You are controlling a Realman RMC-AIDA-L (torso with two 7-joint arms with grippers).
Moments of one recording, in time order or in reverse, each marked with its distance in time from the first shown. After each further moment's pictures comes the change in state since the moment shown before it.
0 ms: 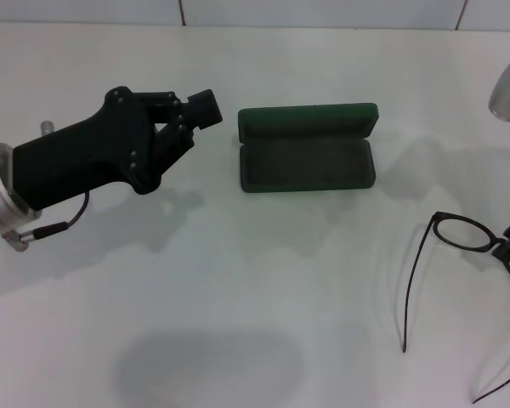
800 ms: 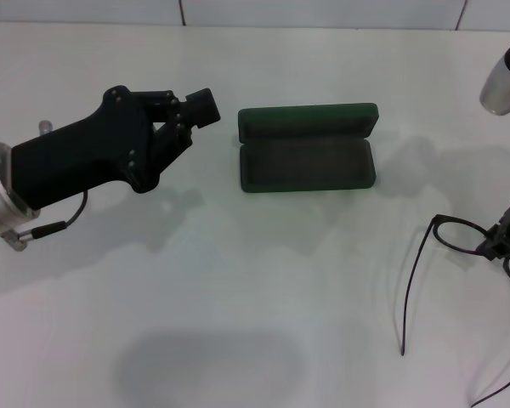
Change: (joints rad) left arm 0.000 0.002 -0.003 -0.002 0.000 -0.002 0.000; right arm 0.006 0.001 0.003 0.010 0.054 0.008 0.005
